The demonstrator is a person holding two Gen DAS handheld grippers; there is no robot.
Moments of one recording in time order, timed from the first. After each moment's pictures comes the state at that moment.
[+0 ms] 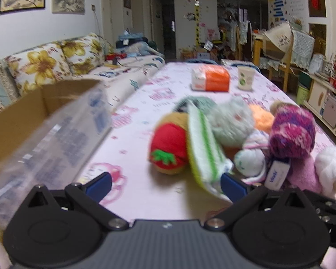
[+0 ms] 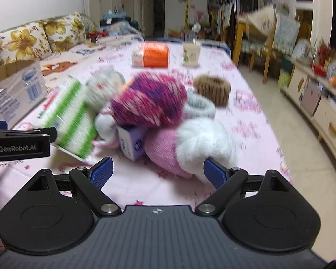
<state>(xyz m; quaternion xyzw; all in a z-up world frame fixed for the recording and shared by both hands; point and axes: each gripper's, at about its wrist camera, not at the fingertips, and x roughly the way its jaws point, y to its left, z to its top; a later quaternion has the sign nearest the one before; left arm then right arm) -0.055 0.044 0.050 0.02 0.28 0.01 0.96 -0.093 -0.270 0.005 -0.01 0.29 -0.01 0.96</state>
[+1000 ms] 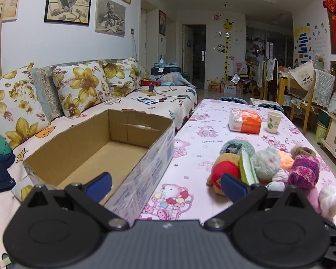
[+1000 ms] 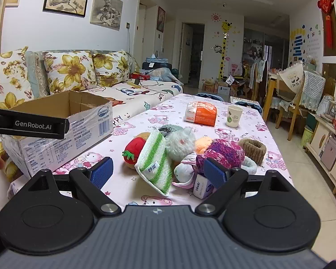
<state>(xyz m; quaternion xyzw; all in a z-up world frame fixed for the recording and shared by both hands) -0.131 0.119 0.110 -0.01 0.21 0.07 0.98 -0.130 -0.237 0.022 -0.06 0.16 0.09 0.98</state>
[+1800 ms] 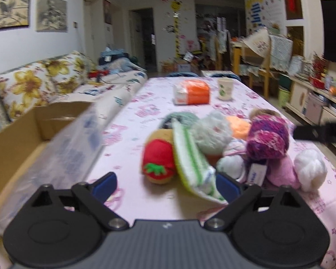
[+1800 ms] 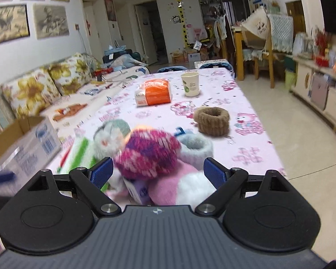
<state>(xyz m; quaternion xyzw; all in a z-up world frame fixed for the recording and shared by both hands) -0.070 0.042 0.063 0.05 0.25 -0.06 0.96 -0.071 -0.337 0.024 0.11 0.22 0.03 0.97</state>
